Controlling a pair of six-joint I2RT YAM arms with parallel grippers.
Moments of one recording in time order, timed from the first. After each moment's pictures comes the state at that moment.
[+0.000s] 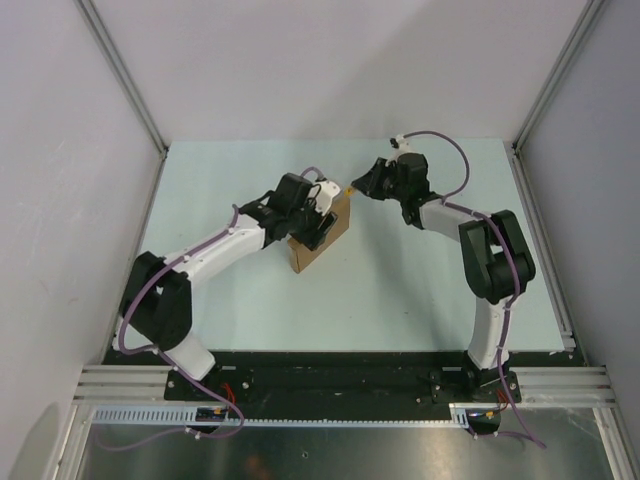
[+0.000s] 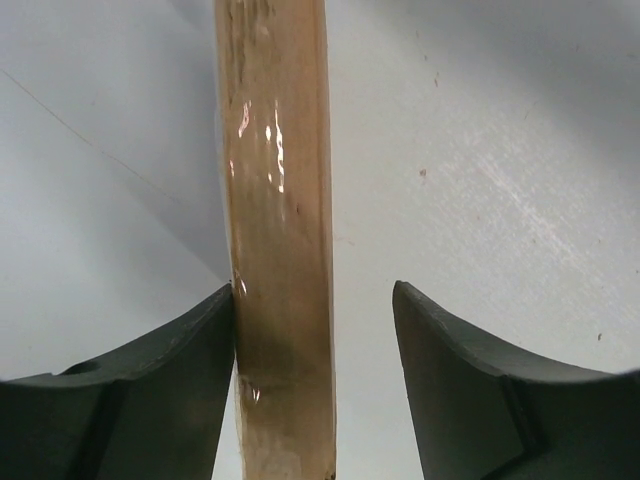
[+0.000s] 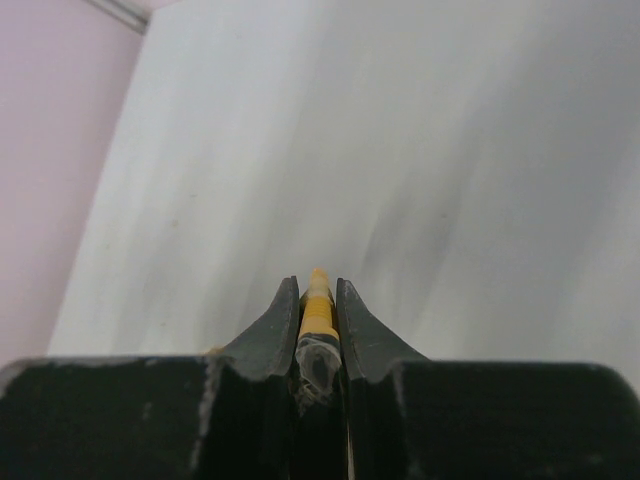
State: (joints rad) left arm -0.61 1.61 1.21 -0.43 0.08 0.16; right arm 0.35 1.95 1.26 0.36 -0.28 0.57
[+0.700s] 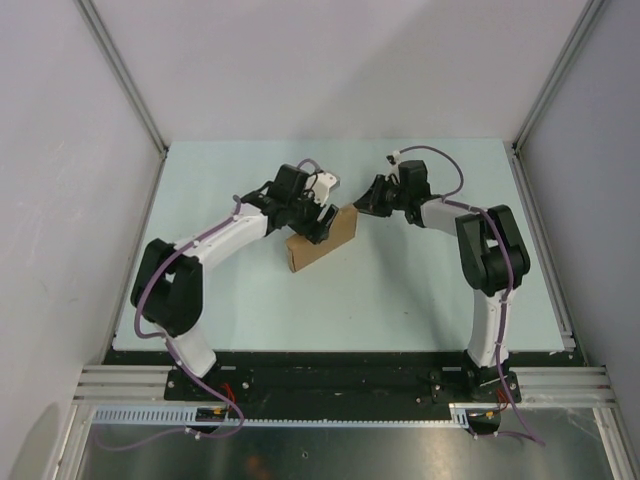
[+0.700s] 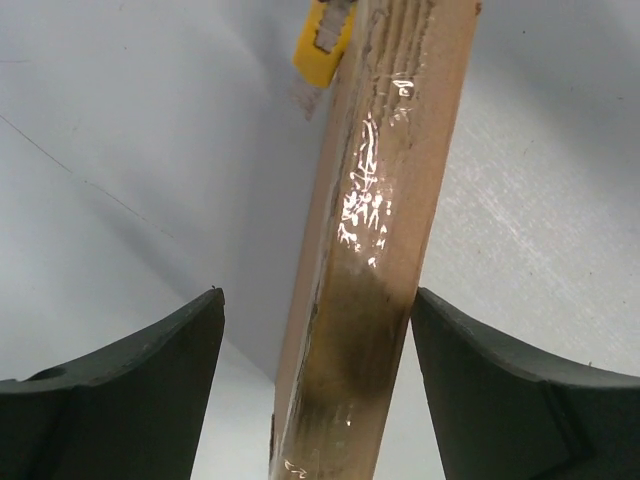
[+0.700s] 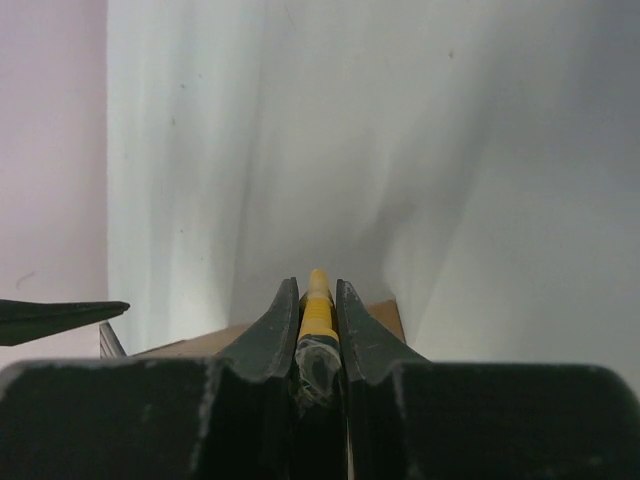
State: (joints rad) left arm -0.55 1.72 1.32 -0.43 0.19 0.14; right arm 0.31 2.05 1.30 0.22 -0.55 0.68
